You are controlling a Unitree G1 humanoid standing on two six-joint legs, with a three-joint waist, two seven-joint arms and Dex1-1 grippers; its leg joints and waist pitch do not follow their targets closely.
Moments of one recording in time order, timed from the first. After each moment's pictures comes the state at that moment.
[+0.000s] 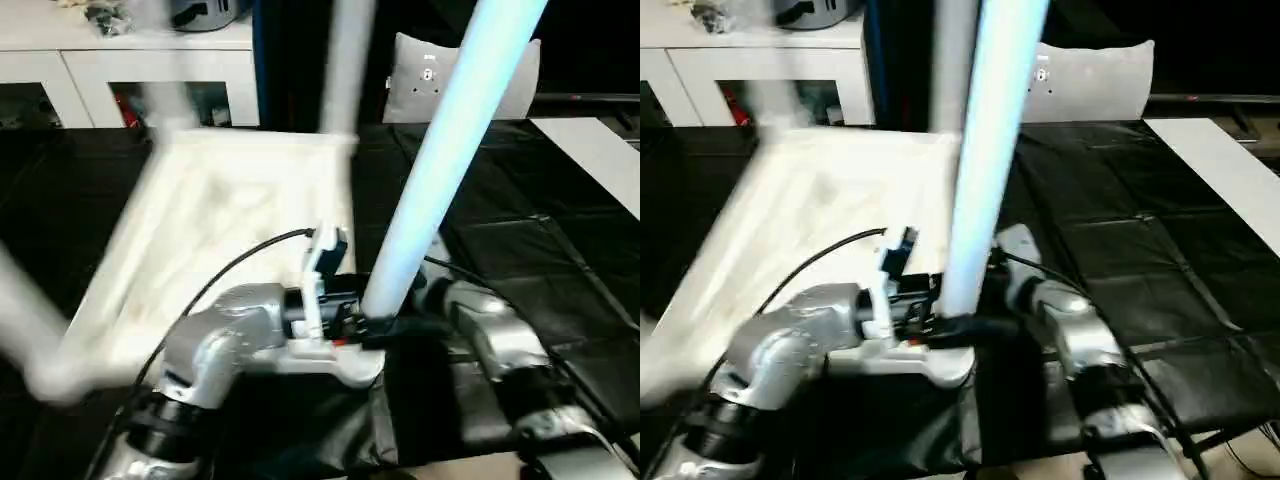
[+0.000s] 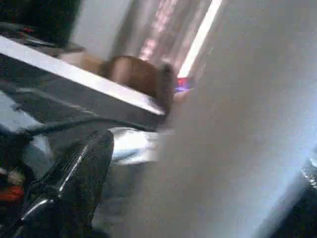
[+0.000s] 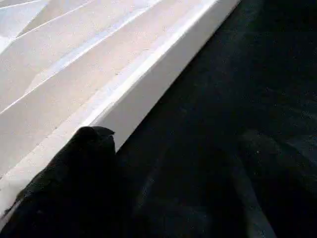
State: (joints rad) left arm -0.39 0.11 -0.26 -0.03 -0.53 0.61 -0.92; right arm -0.51 -0.17 0.11 0.64 0.11 0.17 0.61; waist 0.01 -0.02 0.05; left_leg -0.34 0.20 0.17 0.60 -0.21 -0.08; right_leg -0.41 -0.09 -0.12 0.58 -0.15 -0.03
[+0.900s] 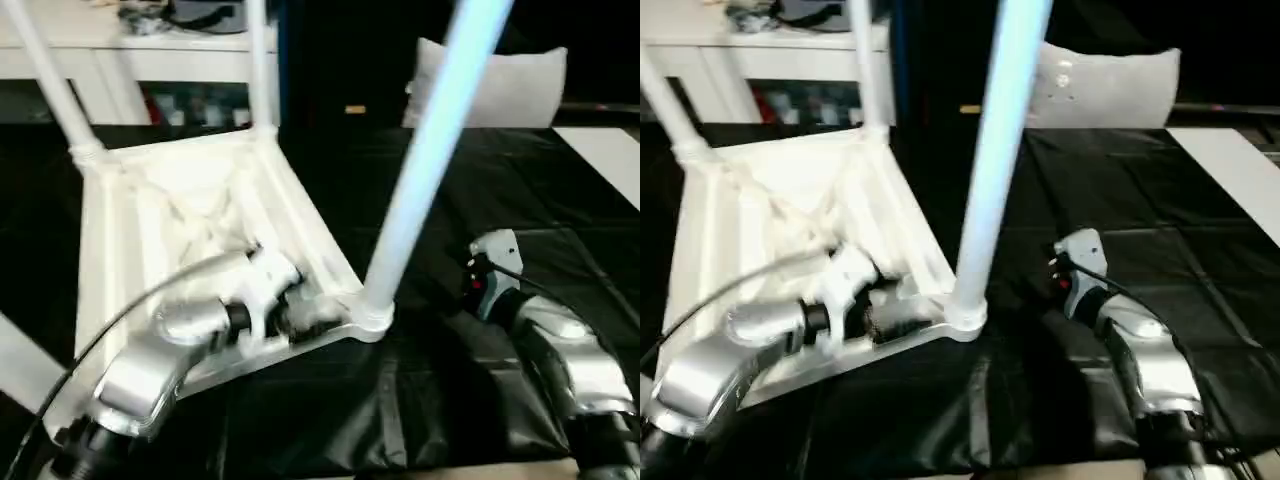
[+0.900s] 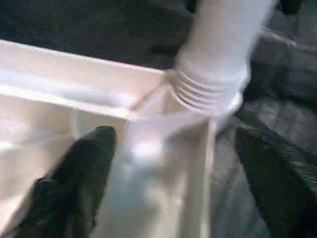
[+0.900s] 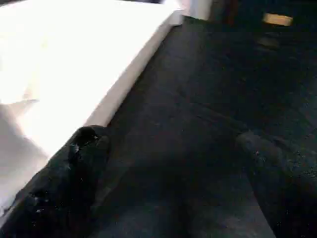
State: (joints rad) left arm -0.23 0.42 -0.30 -0.22 -0.22 0.67 -0.70; right arm -0.23 -0.40 -0.01 0.20 0.23 0.22 0.71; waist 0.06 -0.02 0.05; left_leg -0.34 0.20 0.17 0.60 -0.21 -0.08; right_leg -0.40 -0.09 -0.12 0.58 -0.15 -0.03
